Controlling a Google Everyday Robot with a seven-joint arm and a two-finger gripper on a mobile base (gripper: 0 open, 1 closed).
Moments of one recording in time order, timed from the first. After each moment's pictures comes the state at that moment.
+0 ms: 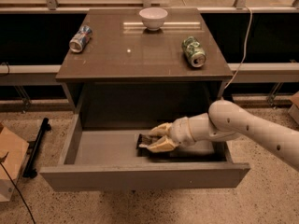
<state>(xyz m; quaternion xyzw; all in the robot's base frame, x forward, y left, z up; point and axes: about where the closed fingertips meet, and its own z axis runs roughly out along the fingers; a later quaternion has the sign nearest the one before) 0.550 -0.033 0.624 -0.58 0.65 0.33 0.37</state>
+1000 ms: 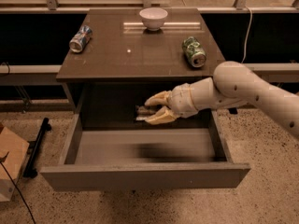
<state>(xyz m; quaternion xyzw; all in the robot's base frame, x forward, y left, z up) 0.578 -0.025 0.745 -0.66 0.58 0.25 0.41</state>
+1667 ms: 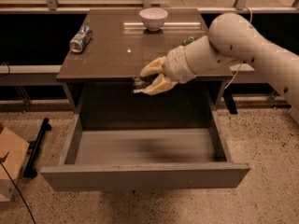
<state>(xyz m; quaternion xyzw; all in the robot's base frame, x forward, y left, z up) 0.624 -0.015 0.837 -0.72 0.53 0.17 0.41</state>
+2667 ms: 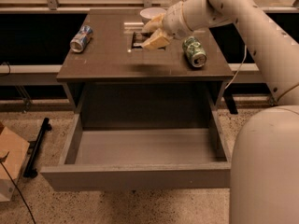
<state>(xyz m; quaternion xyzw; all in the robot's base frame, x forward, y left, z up) 0.751 -0.014 0.919 -0.66 0.57 0.14 0.46</state>
